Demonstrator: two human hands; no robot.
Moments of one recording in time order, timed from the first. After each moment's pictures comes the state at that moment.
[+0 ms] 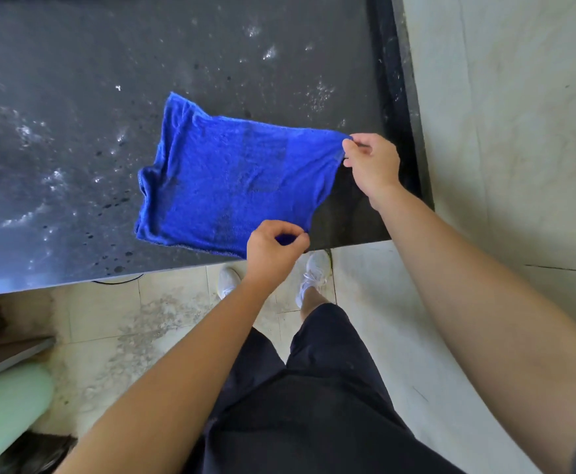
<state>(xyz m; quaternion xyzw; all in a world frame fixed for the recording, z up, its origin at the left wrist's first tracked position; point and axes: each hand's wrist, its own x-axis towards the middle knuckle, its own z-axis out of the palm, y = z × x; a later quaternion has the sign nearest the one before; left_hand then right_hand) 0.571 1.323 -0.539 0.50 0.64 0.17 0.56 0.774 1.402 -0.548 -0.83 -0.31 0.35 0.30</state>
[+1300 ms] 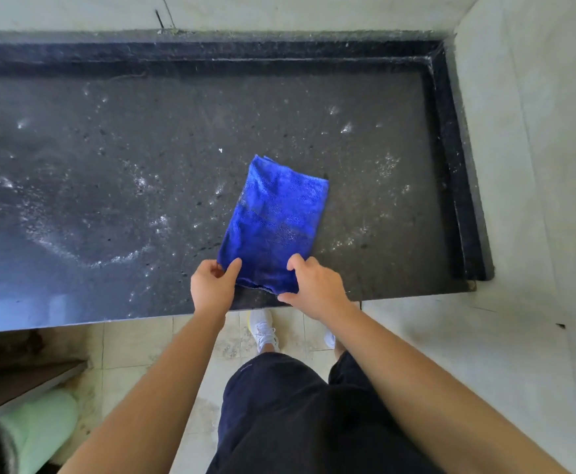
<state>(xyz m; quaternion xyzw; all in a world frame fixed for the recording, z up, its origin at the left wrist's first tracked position) 0.366 1.394 -0.551 0.29 0.79 0.20 0.50 0.554 1.361 -0.546 -0.69 -0.62 0.36 -0.12</state>
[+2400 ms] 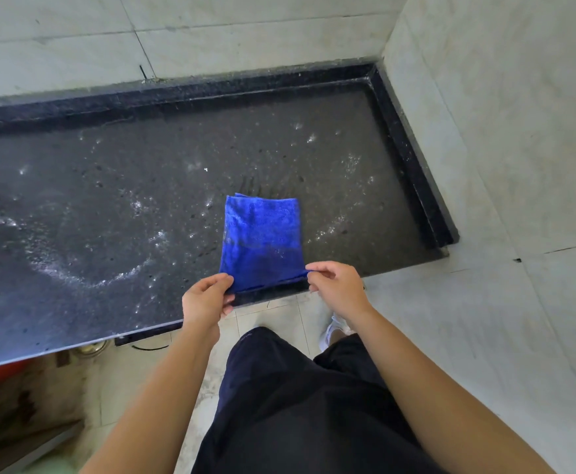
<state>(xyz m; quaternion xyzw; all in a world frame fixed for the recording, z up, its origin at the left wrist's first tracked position) 0.339 1.359 -0.516 0.19 0.72 0.25 0.62 0.561 1.292 -0.492 -0.78 -0.29 0.47 0.29</state>
